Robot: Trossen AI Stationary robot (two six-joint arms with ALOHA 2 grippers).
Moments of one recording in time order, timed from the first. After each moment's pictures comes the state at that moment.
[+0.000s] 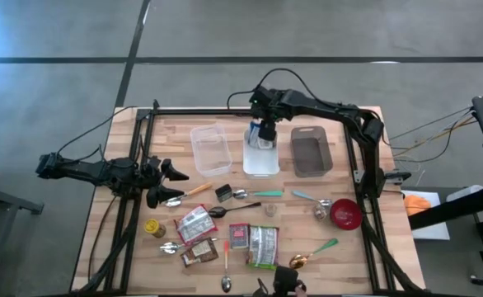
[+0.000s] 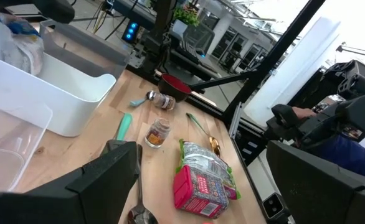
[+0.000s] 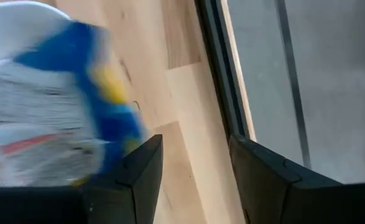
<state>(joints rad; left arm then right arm) -0.17 0.20 0.14 -0.02 -0.05 -0.55 -0.51 2.00 1.68 -0.85 0.27 -0.31</state>
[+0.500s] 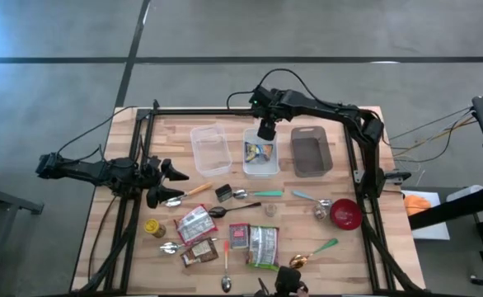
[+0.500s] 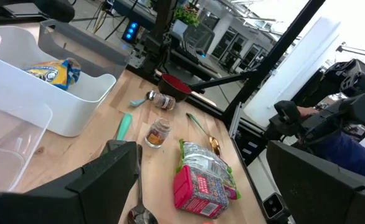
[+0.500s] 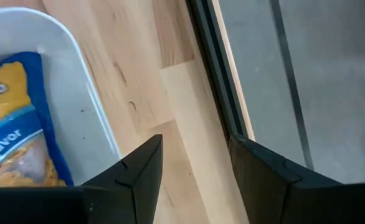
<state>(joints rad) -0.17 0.20 0.14 -0.02 -0.05 -0.55 -0.51 1.98 1.68 -0.85 0.30 -0.25</state>
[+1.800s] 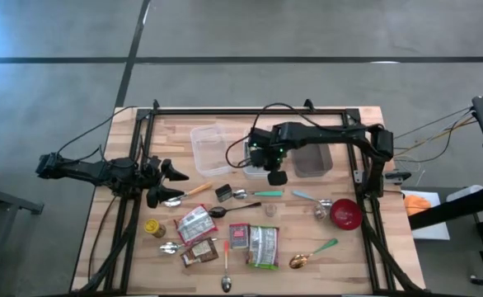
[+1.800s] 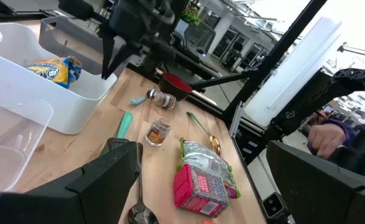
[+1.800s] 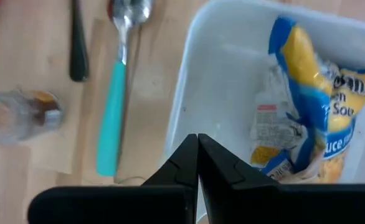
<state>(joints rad) -0.17 0.20 0.14 -0.03 -0.05 -0.56 -0.21 1.87 1.47 -0.94 -0.12 -0.37</state>
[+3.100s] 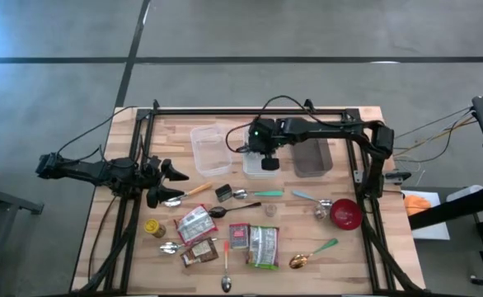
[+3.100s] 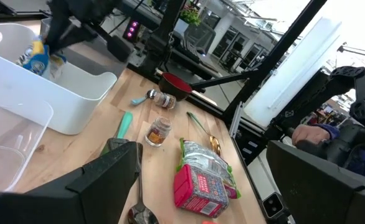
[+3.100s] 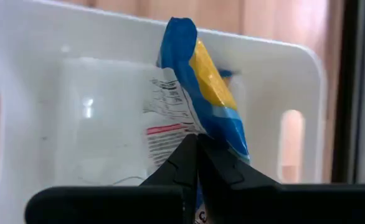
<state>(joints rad) -0.17 0.20 0.14 -0.03 -0.05 -0.56 -0.31 1.87 1.41 -0.67 0.10 -0.40</state>
